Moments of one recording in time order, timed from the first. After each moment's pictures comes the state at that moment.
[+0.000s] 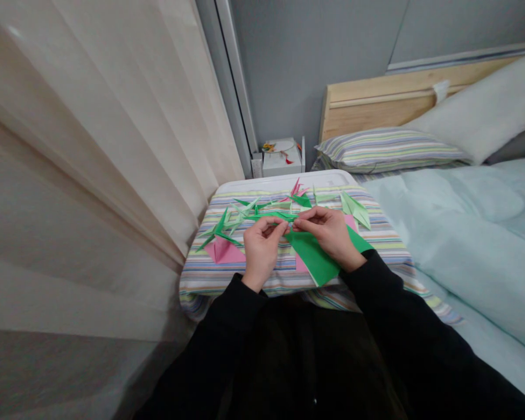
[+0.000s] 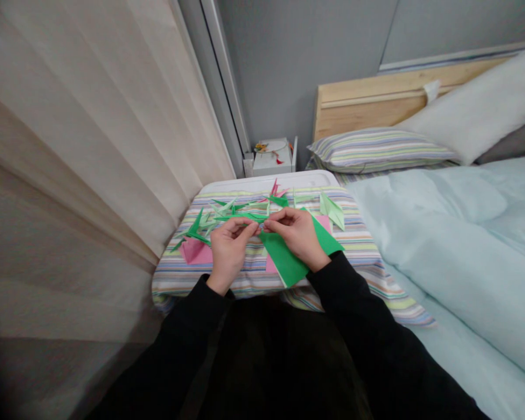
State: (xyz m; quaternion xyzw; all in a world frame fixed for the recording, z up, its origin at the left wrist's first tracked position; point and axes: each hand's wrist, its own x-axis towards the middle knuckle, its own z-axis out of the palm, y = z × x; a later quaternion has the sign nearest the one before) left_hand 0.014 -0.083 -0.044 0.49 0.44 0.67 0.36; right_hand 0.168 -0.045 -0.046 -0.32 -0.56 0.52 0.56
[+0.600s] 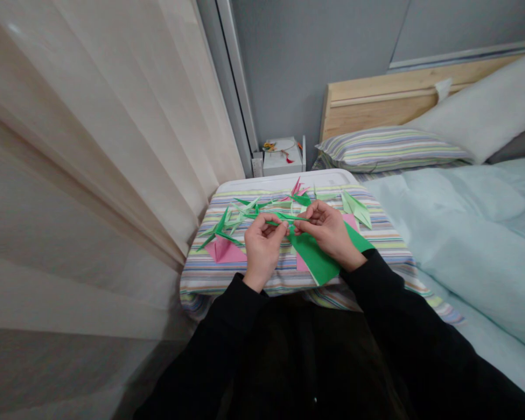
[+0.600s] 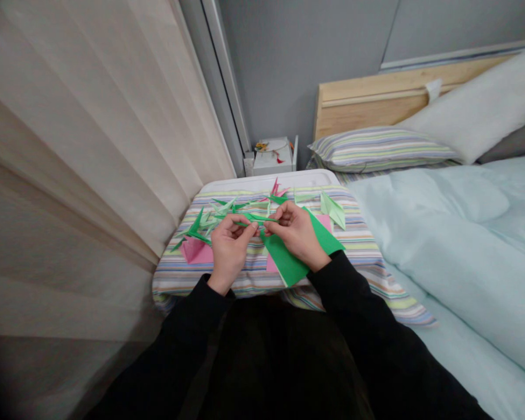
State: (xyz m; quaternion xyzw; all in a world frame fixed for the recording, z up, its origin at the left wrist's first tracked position) left_hand 0.016 -0.088 -0.040 0.51 0.43 0.67 0.33; right_hand 0.165 -0.046 -0.045 -0.29 -0.57 0.53 0.56
